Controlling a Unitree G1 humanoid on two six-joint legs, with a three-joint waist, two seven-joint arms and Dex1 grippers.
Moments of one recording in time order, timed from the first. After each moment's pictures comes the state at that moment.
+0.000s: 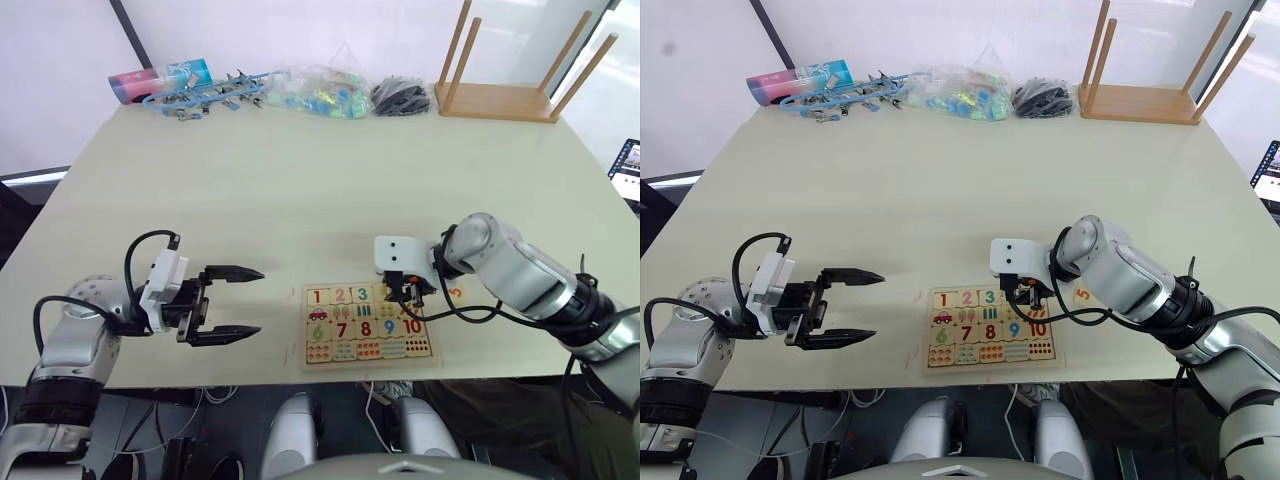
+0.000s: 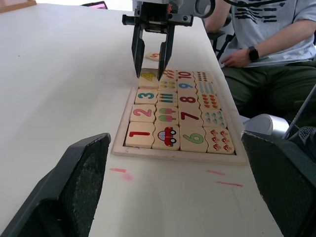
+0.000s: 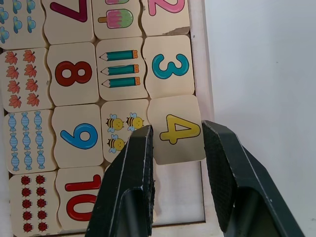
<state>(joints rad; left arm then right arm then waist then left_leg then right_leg) -0.14 0.87 0.07 0.17 -0.63 -0.05 -1.58 -0.81 -0.69 0.71 -0.29 0.02 0.94 1.16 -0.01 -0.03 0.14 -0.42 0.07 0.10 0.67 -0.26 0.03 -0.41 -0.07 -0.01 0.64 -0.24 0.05</state>
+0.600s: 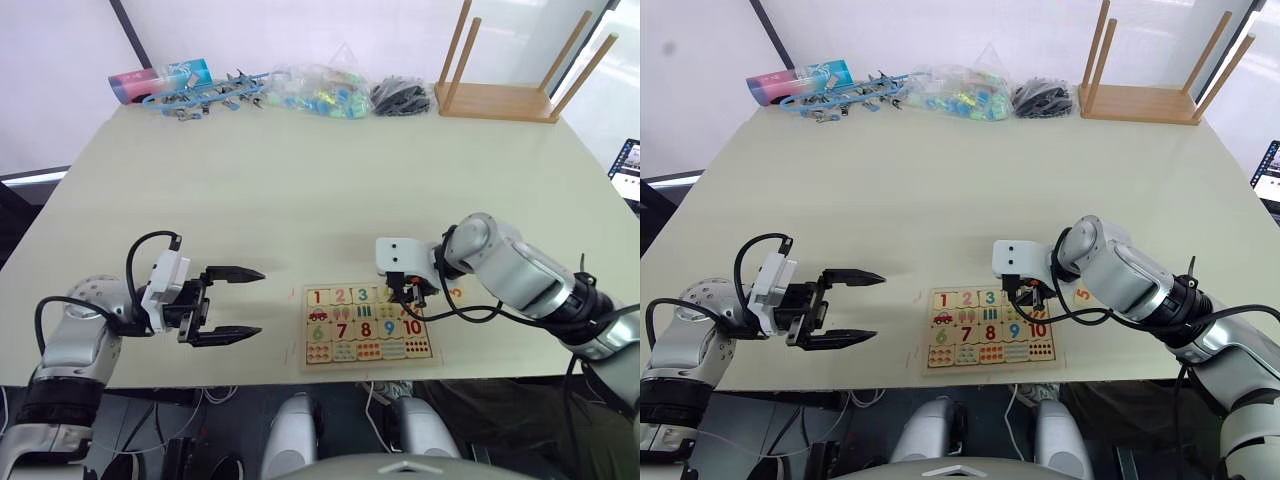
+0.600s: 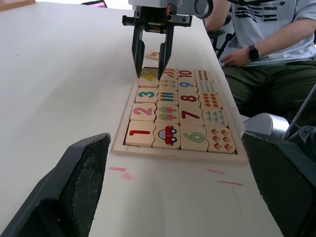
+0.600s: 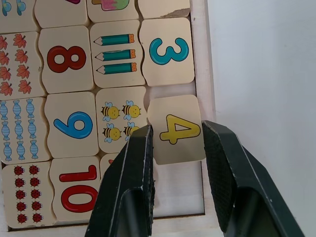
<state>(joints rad) -0.14 0.87 0.07 0.17 -0.63 -0.05 -1.58 -0.82 -0.69 0.73 -0.27 0.00 0.94 1.17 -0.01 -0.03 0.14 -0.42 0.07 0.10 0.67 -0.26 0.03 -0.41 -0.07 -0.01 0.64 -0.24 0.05</state>
